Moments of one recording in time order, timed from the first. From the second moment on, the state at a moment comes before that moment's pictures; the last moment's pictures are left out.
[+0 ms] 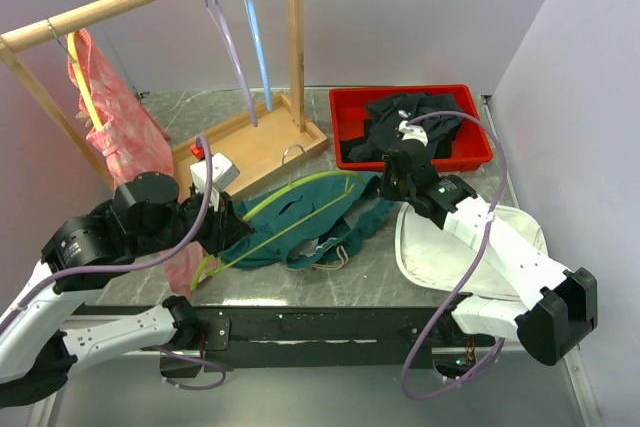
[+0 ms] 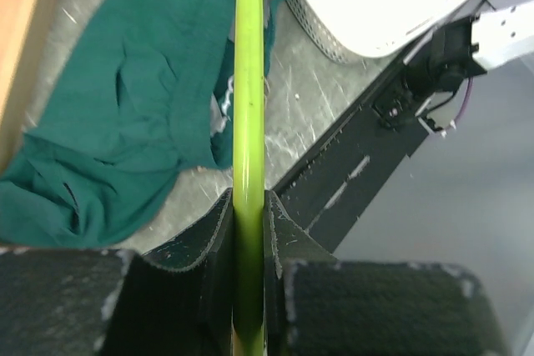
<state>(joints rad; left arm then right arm) -0.91 0.83 1.40 -1.04 0.05 -0.29 0.55 1.18 1.01 -0.56 0.26 0.52</state>
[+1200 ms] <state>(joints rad) -0.92 0.78 0.88 -0.52 0.10 -0.32 0.80 1.21 1.25 -0.59 0.24 0.35</state>
